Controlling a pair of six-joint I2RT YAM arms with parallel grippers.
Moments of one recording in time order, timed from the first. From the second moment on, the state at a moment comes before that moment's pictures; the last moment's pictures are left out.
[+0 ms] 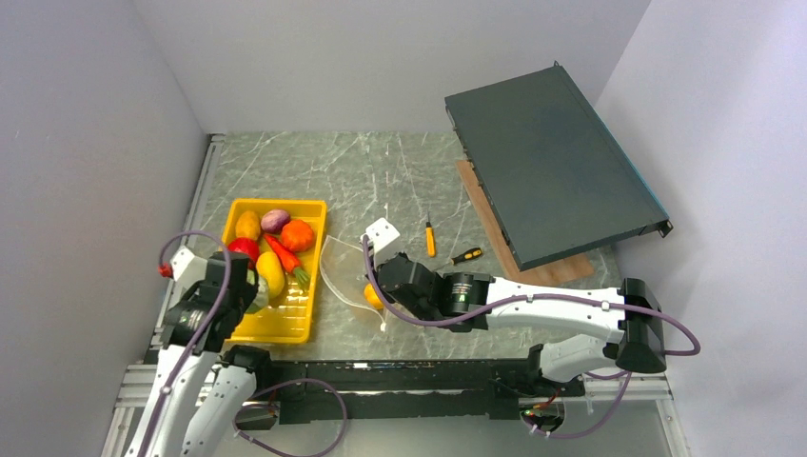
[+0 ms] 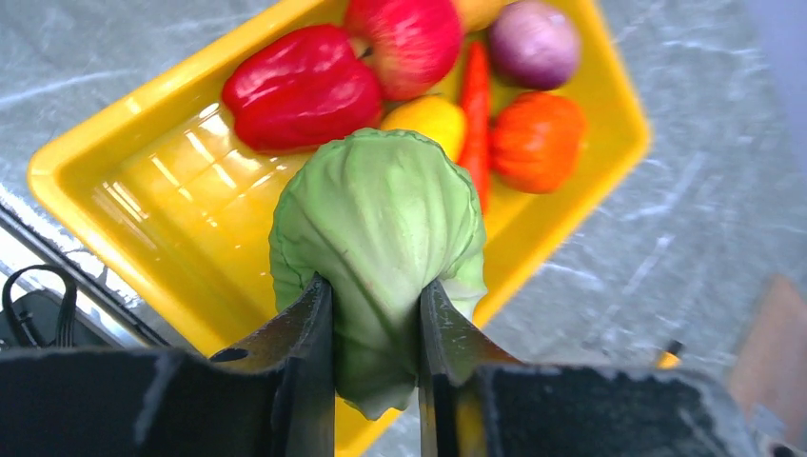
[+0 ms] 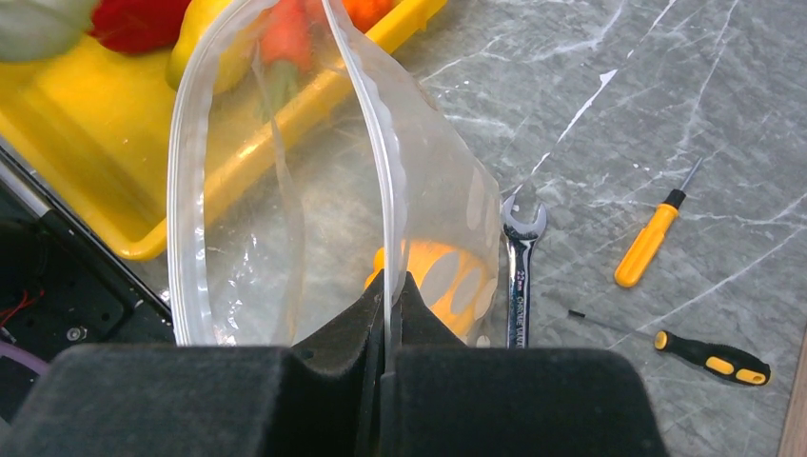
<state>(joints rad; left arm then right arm) -0.19 0.52 0.77 -1.11 -0.50 -1.08 1.33 1.34 1.08 -0.29 0.57 0.30</state>
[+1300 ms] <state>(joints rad) -0.30 0.43 0.62 -0.53 0.53 -0.91 1.33 1.34 1.11 -0.24 0.50 0.42</state>
